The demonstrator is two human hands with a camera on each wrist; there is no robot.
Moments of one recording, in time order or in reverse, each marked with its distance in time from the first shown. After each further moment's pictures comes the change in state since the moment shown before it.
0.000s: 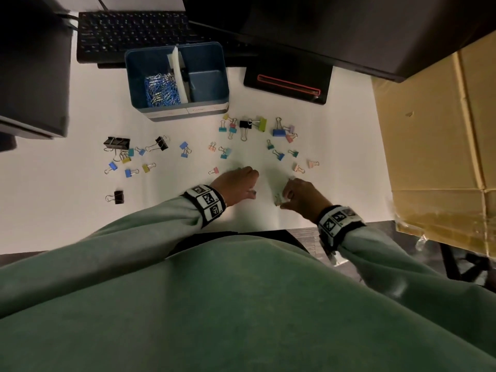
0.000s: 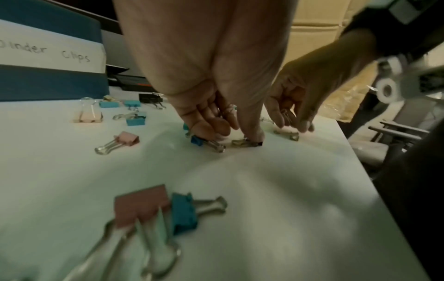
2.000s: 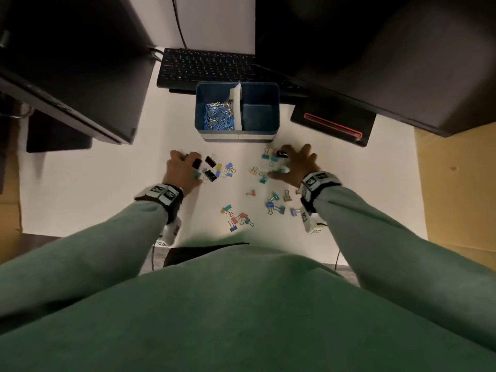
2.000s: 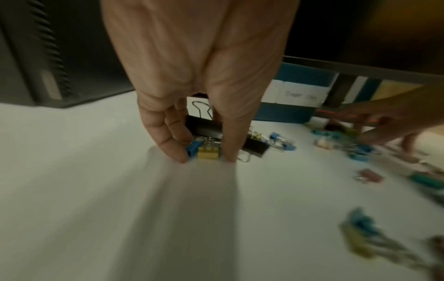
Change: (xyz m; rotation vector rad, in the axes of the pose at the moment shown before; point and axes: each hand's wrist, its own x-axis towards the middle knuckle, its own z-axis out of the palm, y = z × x) left_hand -0.107 -0.158 -0.058 -0.197 0.346 -0.755; right_hand 0.128 -0.112 -0.048 -0.162 0.014 0.101
